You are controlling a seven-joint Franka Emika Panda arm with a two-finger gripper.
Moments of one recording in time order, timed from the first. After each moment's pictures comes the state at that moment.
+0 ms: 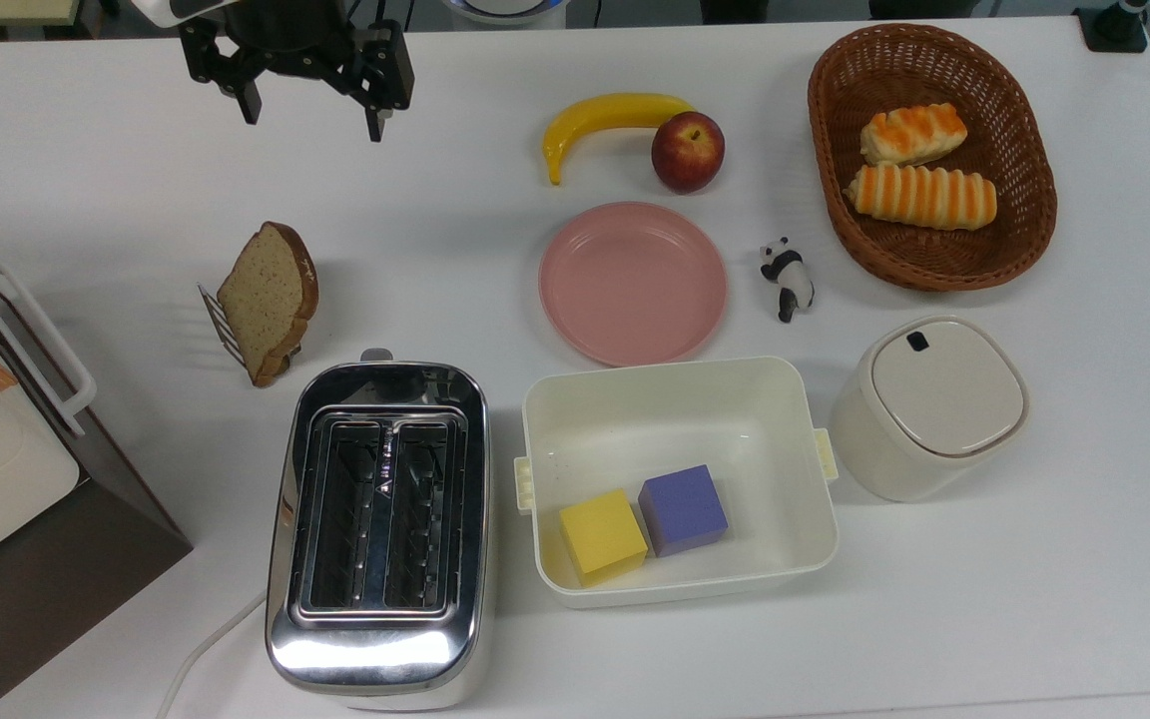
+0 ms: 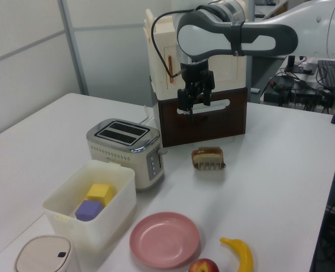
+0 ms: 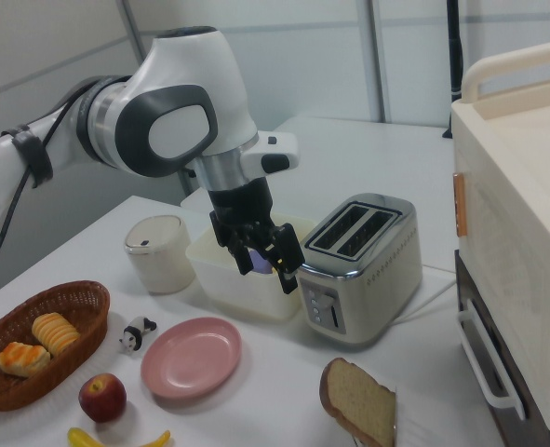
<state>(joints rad) -0.14 0.21 0.02 -1.40 -0.09 1.62 -0.03</state>
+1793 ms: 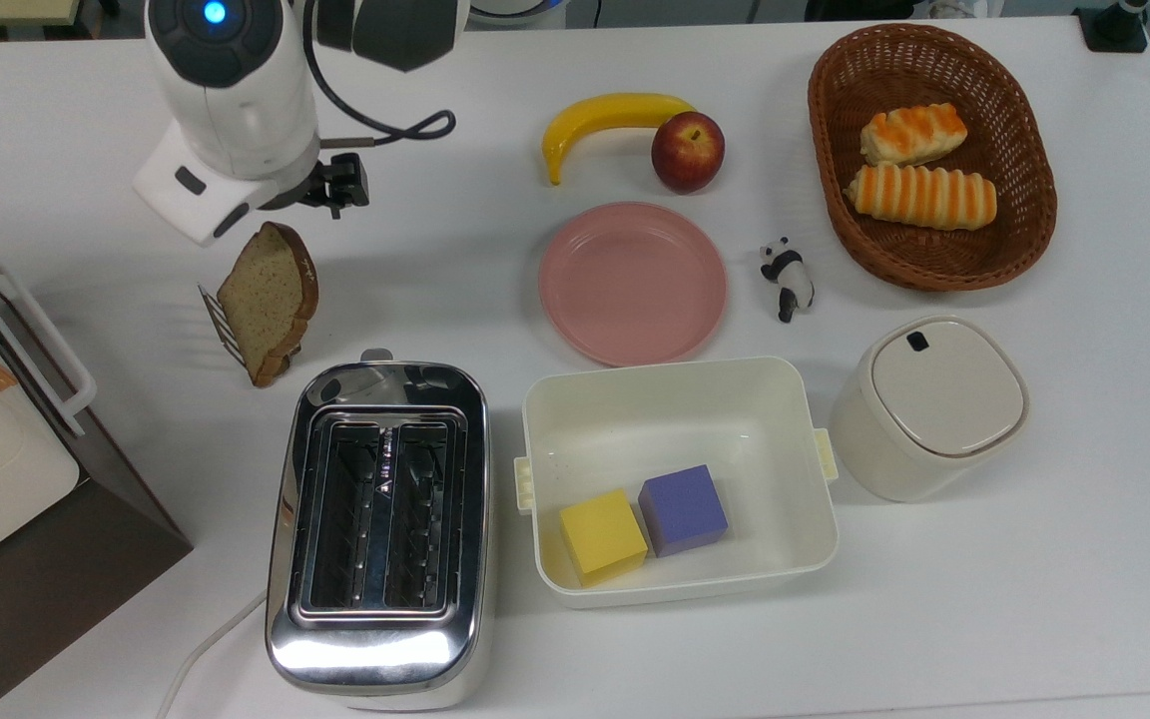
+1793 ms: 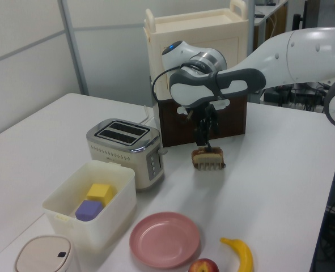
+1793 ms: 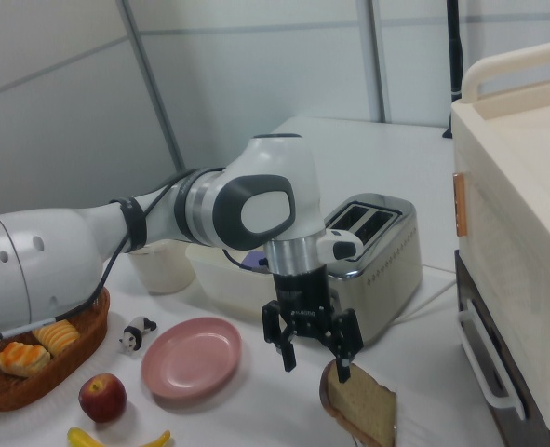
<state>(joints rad) -0.18 0.42 0.01 -1.44 -0.25 1.62 -0.26</state>
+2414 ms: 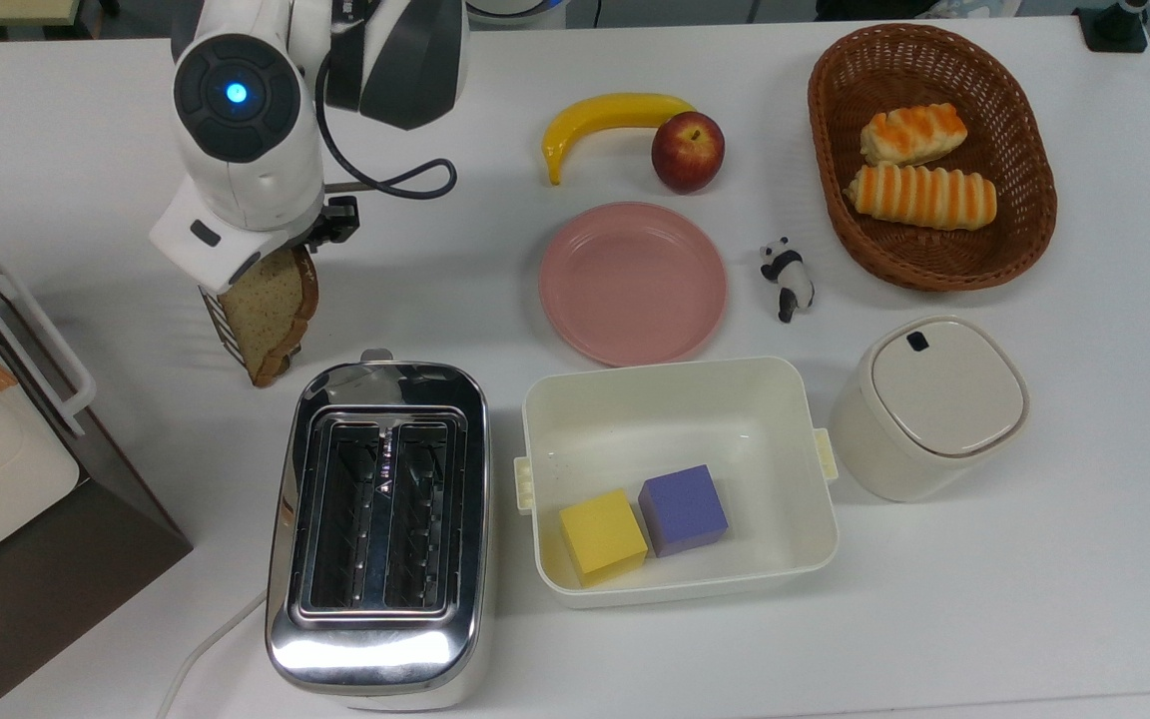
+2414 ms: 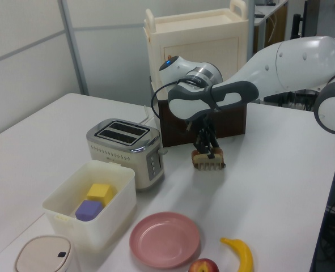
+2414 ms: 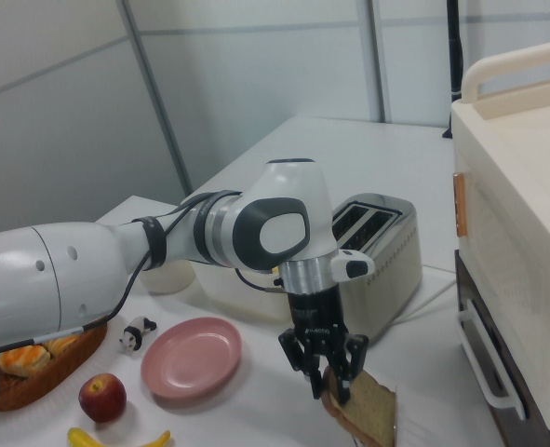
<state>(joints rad) -0.18 0.49 0.01 -1.44 -0.29 1.67 -0.29</state>
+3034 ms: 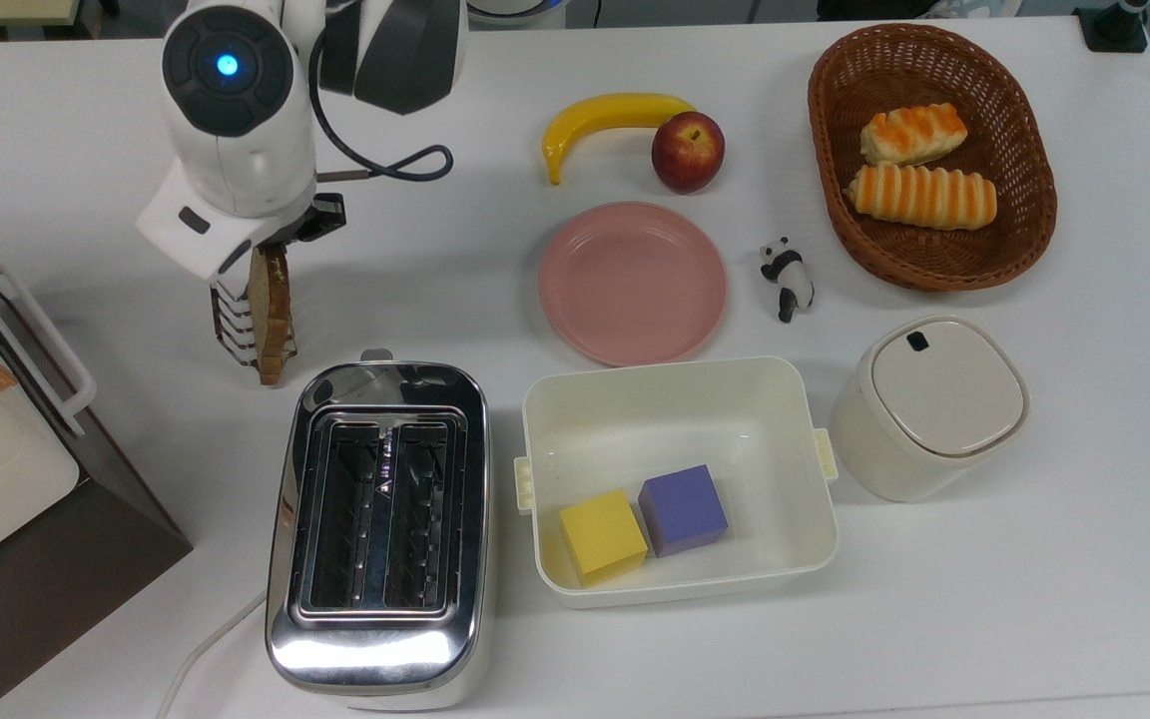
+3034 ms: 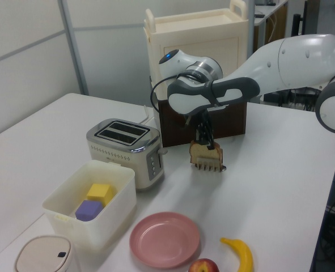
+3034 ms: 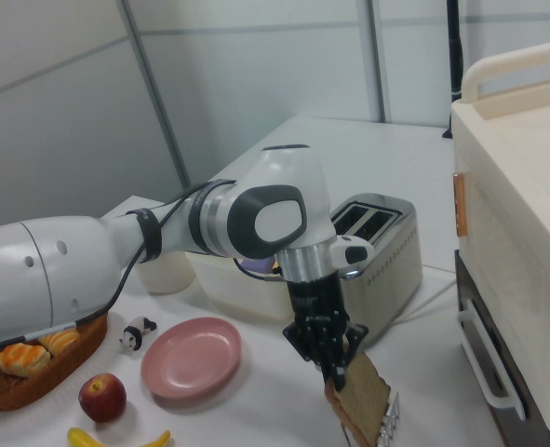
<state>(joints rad) -0.18 0.47 0.01 -1.42 -0.30 1.67 -0.30</state>
